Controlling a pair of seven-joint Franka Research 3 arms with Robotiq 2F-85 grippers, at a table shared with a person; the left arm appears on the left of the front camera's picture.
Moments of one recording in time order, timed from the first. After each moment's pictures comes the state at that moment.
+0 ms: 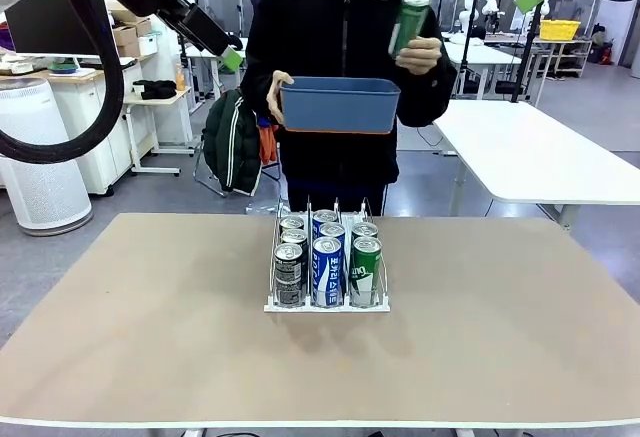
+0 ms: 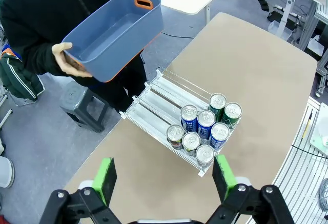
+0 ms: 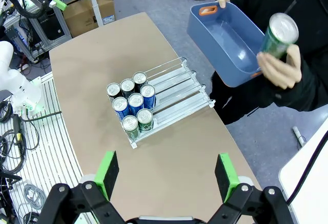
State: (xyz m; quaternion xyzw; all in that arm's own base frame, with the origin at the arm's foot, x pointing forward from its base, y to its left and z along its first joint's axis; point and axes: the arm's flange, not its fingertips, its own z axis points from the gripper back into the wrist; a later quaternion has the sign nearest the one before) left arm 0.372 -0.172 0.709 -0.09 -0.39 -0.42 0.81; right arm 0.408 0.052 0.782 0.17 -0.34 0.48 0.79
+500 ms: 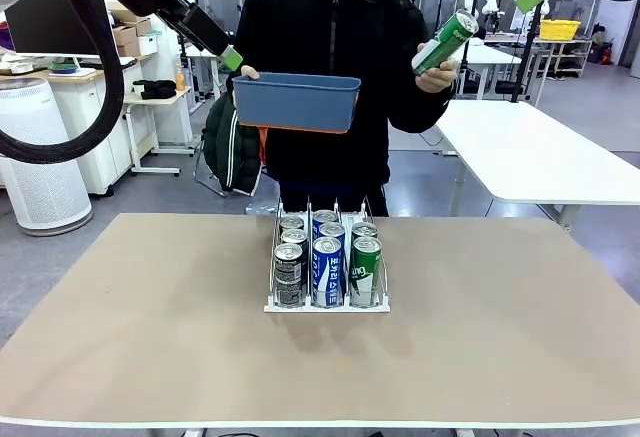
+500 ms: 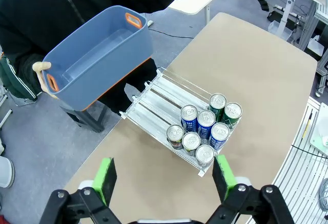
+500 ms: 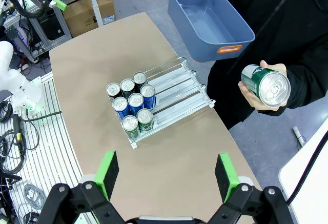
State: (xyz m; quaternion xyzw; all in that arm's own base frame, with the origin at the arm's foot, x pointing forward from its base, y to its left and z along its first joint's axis) left arm 0.372 -0.172 0.709 -0.09 -0.39 -0.42 0.81; right arm 0.408 0.052 0.782 0.17 -0.34 0.48 0.79
